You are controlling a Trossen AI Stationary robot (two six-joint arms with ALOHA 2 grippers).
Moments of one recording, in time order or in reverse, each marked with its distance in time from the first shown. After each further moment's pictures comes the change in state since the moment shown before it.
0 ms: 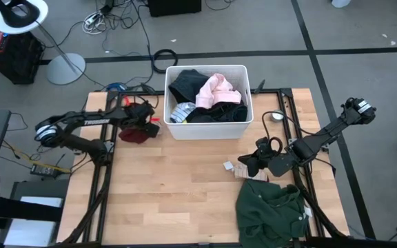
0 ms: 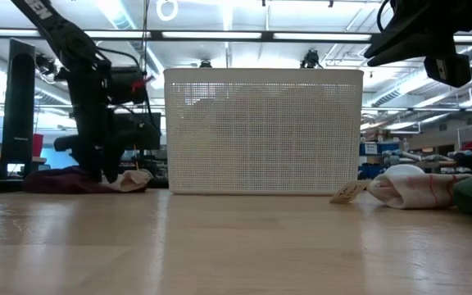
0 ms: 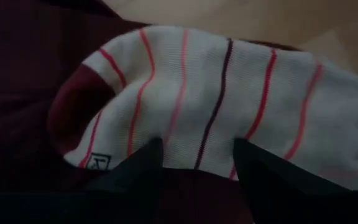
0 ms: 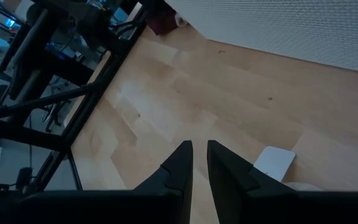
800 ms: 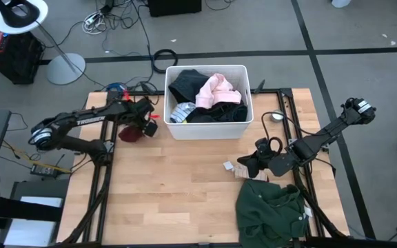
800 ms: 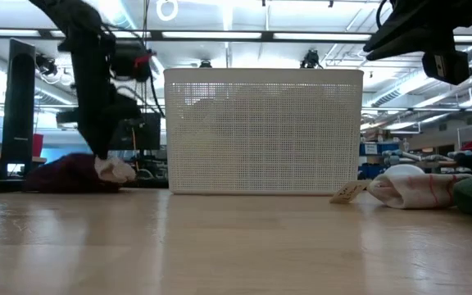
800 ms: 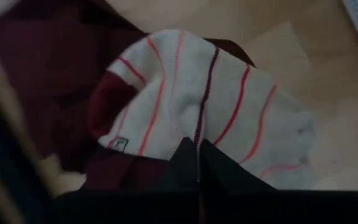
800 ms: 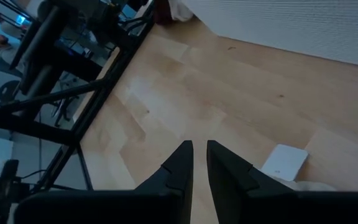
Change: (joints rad) left arm -0.035 -0.070 0.172 -0.308 0.013 0.021; right arm 0.000 0.000 0.000 0.035 -0.021 -0.024
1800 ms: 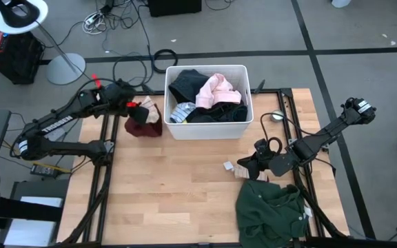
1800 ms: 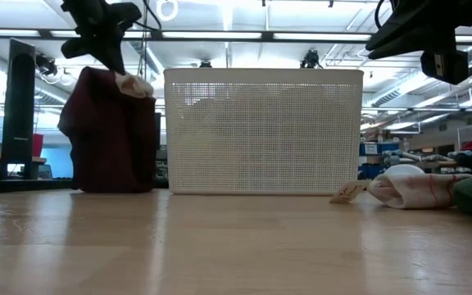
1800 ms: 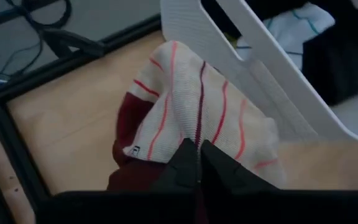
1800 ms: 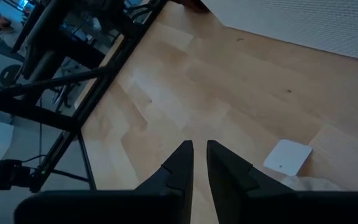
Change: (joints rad) left arm -0.079 -0.243 0.396 -0.257 -0.012 -0.022; right arm 0.001 0.000 0.000 0.008 -0.042 -0.047
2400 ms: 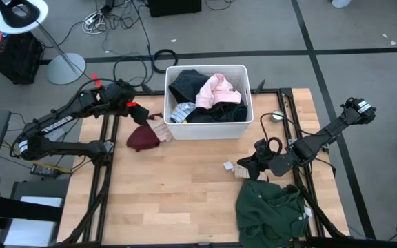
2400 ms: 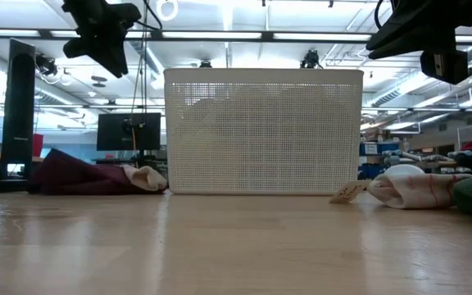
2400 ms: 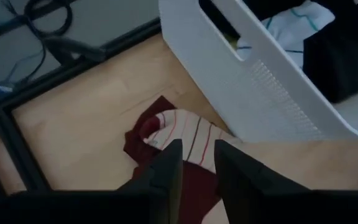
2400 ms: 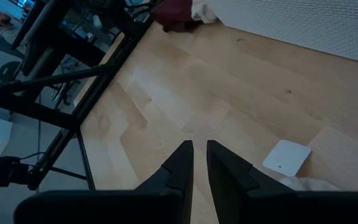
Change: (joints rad) left arm 0.000 0.003 -0.002 0.007 -0.007 0.042; right arm 0.000 0.000 0.000 0.000 -0.001 -0.015
